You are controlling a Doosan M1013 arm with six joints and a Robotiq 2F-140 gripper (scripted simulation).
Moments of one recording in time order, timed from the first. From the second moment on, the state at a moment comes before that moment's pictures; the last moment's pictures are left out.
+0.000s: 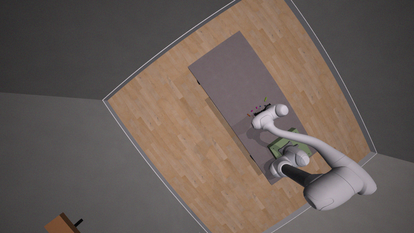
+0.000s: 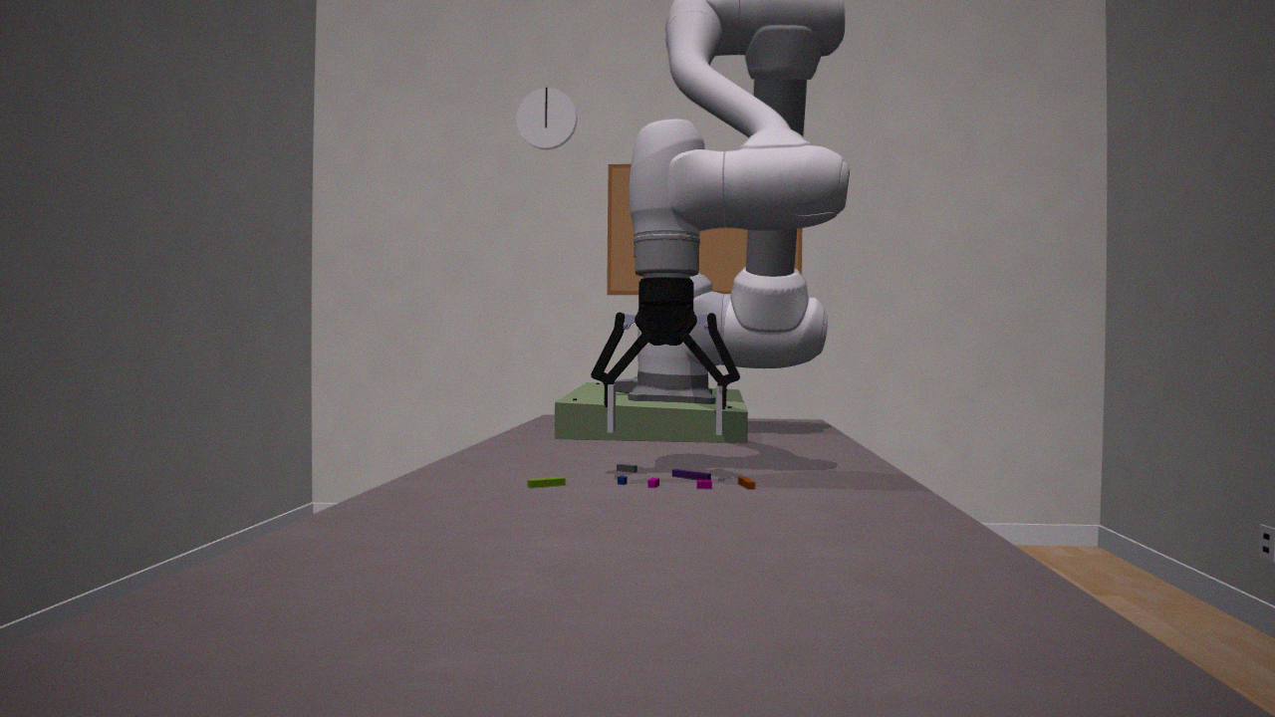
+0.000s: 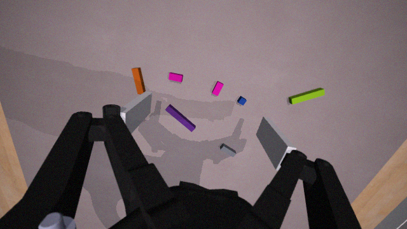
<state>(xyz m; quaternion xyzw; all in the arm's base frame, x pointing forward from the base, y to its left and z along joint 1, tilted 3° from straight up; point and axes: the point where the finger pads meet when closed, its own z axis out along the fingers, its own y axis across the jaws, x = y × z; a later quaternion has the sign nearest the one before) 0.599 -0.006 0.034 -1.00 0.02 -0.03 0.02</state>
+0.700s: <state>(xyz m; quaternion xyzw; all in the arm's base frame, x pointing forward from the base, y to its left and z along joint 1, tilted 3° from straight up) 0.599 -0.006 0.034 -0.99 -0.10 -0.03 0.01</state>
